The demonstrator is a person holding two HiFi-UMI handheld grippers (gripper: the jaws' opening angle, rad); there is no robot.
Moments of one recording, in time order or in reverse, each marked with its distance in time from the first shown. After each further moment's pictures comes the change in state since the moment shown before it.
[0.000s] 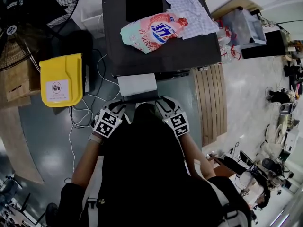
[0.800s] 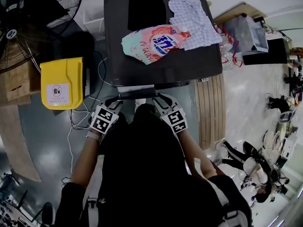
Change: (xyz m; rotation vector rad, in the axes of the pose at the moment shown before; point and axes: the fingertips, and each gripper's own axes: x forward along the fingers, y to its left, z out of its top) left arm 0.008 0.055 0.039 -0.049 -0.027 0.054; right arm 0.039 -0.031 0.043 -0.049 -0.001 0.063
